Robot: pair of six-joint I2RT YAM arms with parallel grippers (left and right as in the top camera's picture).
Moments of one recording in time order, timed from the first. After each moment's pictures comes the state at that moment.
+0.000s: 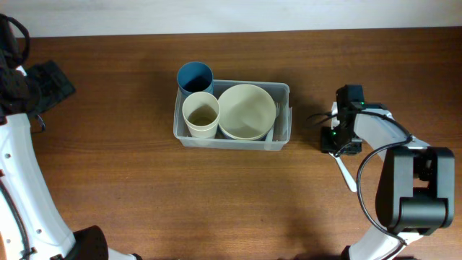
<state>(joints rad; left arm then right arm) 0.27 1.68 2.24 -1.59 -0.24 -0.35 -0.06 1.90 1.14 -0.76 0.02 0.06</state>
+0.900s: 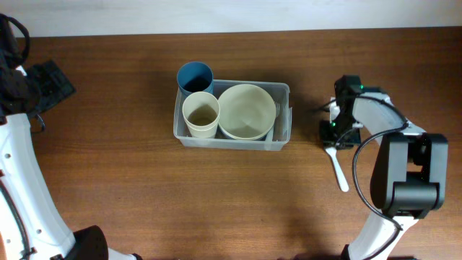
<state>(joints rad) 0.27 1.68 2.24 -1.59 -0.24 -0.35 -0.06 2.00 1.35 -0.99 -0.03 0.05</state>
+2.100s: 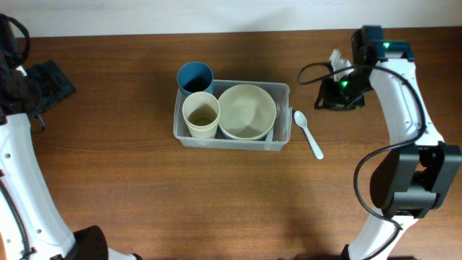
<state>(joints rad) 0.27 1.68 2.24 -1.59 -0.24 -0.35 -0.06 2.01 1.81 -1.28 -0.31 -0.08</state>
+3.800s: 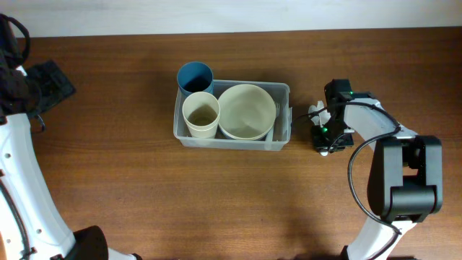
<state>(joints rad) 0.27 1.68 2.24 -1.59 -0.24 -0.35 0.00 1.97 1.27 -0.90 -0.03 -0.05</state>
